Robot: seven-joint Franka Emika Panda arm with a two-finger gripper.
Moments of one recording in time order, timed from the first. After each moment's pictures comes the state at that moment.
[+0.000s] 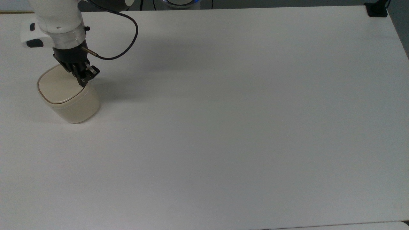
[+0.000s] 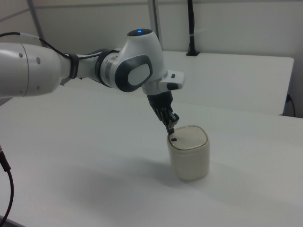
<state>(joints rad) -0.03 0.31 -0.29 -1.66 0.00 2.11 0.18</state>
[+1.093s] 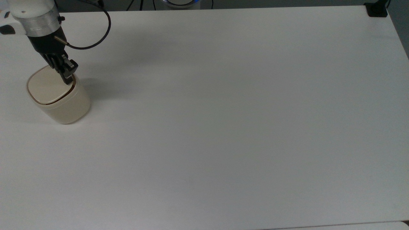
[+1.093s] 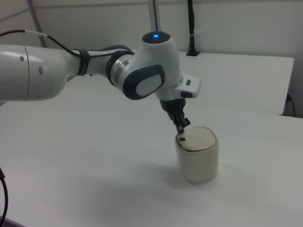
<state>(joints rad) -0.10 0.30 -0.33 -1.68 0.20 2.17 0.10</state>
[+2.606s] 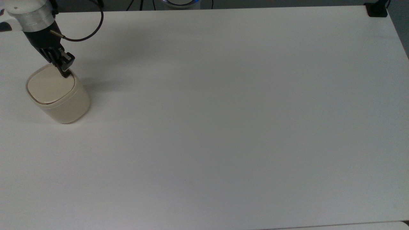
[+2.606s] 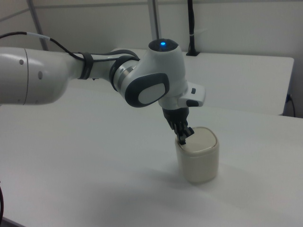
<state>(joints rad) -0.13 0.28 -0.34 -1.73 0.21 2.15 -0.03</state>
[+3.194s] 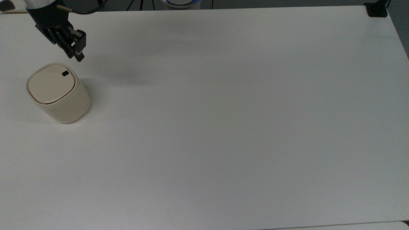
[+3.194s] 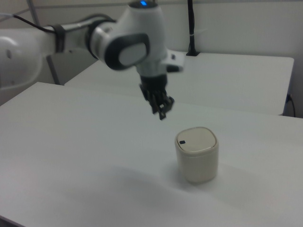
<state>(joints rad) -0.06 0.18 -0.33 -1.62 0.18 1.89 -0.04</state>
